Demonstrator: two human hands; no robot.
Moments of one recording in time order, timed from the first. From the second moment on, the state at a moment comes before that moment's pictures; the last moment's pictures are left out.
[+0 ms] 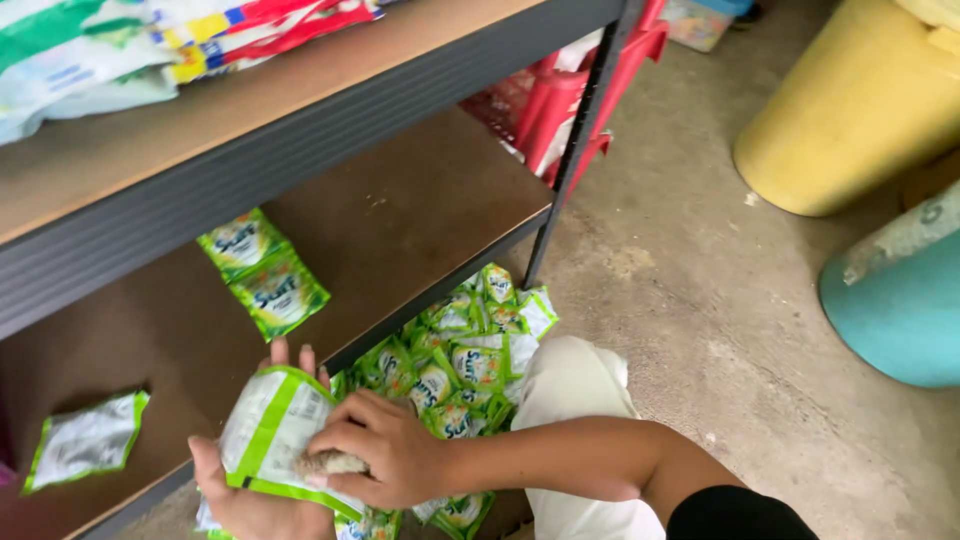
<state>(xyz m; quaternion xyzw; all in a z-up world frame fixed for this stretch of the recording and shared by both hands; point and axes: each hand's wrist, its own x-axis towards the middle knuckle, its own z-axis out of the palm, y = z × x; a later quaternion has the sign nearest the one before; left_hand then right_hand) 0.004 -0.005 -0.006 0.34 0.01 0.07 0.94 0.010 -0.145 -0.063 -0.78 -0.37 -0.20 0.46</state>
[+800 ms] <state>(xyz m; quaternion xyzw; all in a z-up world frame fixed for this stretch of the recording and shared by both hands) 0.011 0.033 0.005 -0.08 -0.08 -0.11 0.99 0.063 -0.149 -0.056 -0.61 -0.27 0.36 0.65</state>
